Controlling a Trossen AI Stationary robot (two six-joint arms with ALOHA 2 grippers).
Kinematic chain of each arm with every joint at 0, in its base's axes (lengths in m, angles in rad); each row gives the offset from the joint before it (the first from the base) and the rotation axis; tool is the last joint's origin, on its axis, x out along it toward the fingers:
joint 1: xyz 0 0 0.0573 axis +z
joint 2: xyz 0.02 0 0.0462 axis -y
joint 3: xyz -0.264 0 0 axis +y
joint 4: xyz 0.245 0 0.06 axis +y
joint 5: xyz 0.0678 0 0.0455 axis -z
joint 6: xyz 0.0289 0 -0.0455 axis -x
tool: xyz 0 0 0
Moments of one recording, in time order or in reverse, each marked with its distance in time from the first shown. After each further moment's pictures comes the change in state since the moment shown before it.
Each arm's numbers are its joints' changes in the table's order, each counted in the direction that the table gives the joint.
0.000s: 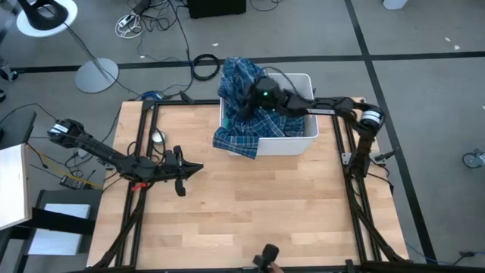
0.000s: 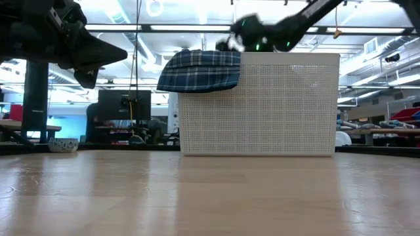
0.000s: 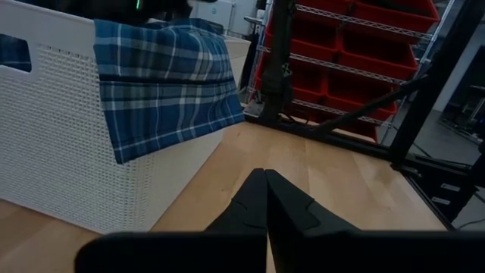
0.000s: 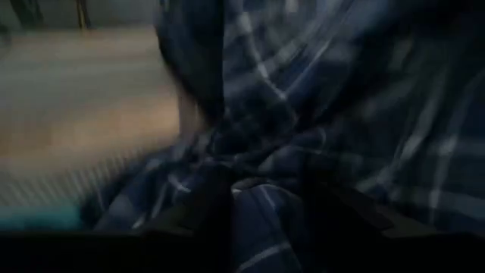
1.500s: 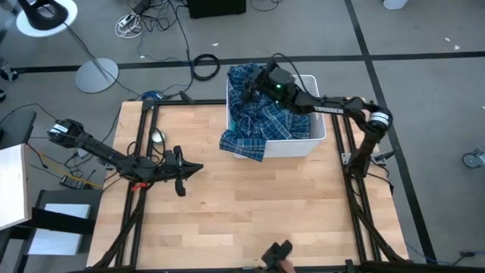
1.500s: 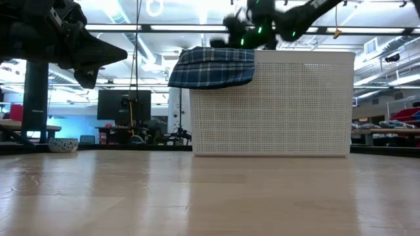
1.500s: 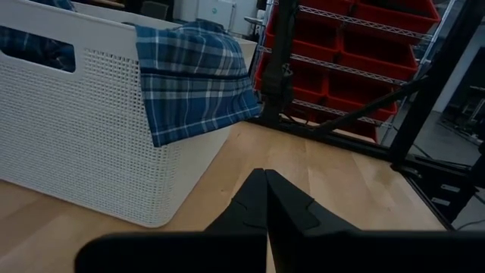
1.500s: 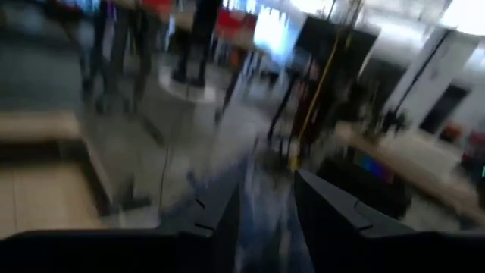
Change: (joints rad) left arm 0.000 0.000 0.000 -0.001 0.000 0.003; right arm -0.013 0.083 -0.001 -0.273 0.185 0.225
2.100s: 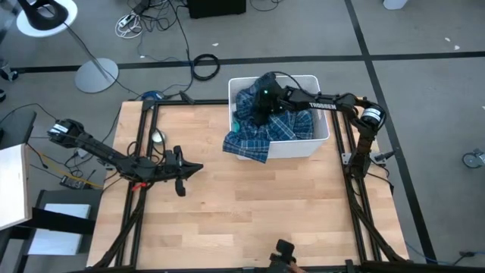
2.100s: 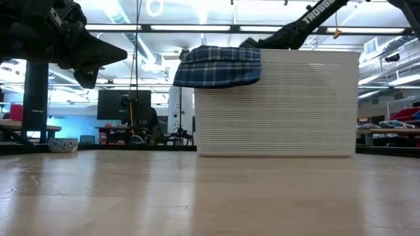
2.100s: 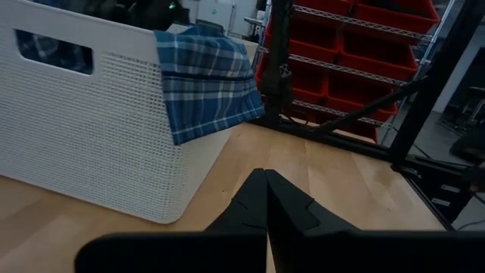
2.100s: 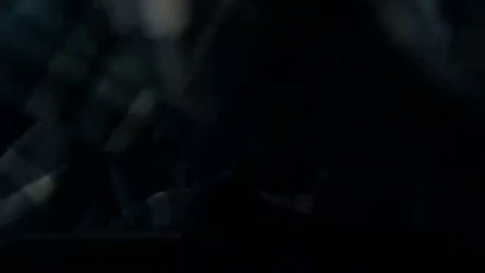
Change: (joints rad) left arm 0.000 0.000 0.000 -0.001 0.000 -0.003; right arm -0.082 -0.093 -0.002 0.751 -0.274 -0.139
